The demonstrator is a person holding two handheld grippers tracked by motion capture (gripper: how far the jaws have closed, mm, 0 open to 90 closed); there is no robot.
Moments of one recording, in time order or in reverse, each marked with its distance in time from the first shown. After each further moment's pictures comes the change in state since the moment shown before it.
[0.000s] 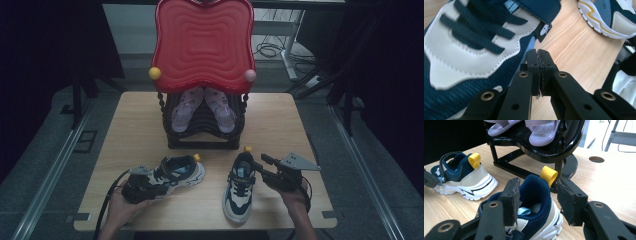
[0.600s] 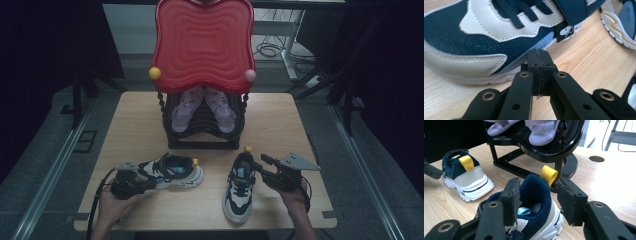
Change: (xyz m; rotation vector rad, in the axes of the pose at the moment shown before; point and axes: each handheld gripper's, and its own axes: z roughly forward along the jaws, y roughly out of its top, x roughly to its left) left arm 0.027 -0.008 -0.015 -0.058 0.080 -0.082; right arm 0.000 -0.001 0.001 0.002 0.001 0.003
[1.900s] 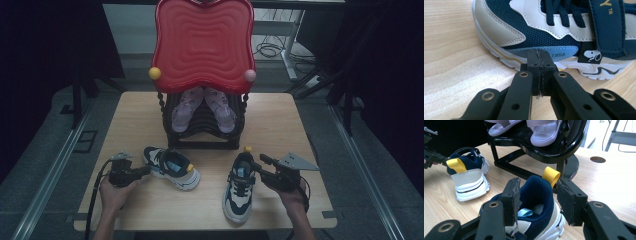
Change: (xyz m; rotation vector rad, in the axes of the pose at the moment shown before) left arm 0.033 0.014 0.011 -0.117 0.115 -0.105; right arm 0.003 0.001 0.001 0.000 0.000 -0.002
